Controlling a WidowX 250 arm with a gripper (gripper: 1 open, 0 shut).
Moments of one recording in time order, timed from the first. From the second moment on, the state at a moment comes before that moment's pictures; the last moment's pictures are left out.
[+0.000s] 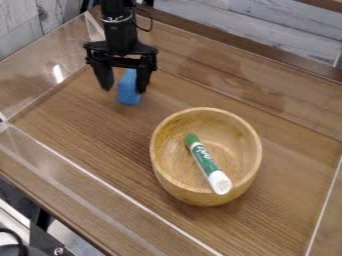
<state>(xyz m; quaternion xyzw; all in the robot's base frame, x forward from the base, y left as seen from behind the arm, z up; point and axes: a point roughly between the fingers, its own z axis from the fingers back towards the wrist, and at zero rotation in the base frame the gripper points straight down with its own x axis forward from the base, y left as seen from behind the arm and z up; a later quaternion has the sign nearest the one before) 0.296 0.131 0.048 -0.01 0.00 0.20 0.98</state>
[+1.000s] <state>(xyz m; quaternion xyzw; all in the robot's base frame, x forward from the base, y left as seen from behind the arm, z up) 0.286 0.121 0.044 -0.02 0.02 0.19 0.98</state>
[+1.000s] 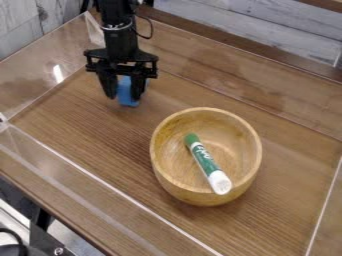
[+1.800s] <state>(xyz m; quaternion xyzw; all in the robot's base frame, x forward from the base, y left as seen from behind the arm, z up) 0.281 0.102 0.078 -0.03 0.02 0.14 0.99</state>
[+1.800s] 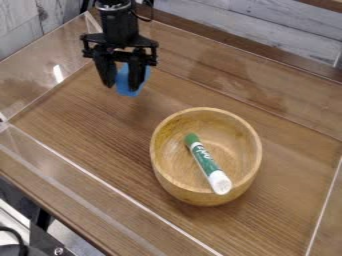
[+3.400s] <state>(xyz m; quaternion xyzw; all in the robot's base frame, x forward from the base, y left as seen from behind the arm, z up) 0.235 0.038 0.117 -0.04 0.00 -0.01 1.00</state>
